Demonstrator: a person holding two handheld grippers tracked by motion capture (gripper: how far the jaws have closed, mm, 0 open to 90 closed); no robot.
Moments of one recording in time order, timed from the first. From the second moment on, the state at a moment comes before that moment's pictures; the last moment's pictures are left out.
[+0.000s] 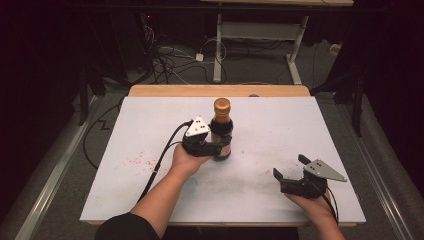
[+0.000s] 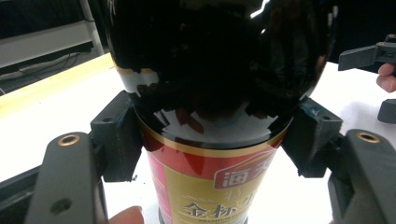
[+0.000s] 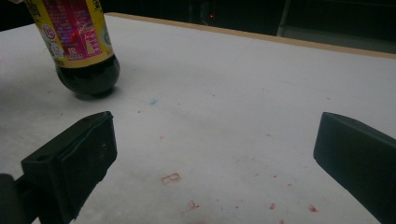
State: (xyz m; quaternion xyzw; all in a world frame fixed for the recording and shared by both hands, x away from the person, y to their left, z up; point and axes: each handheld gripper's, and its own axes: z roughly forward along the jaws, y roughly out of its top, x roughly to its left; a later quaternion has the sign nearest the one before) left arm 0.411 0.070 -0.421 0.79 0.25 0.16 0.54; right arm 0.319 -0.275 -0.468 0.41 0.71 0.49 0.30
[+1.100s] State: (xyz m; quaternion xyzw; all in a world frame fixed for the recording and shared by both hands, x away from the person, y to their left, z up) left arm 0.401 0.035 -0.442 0.57 0.37 0.06 0.73; right arm 0.352 -0.227 -0.432 0.38 0.72 0.50 0.28
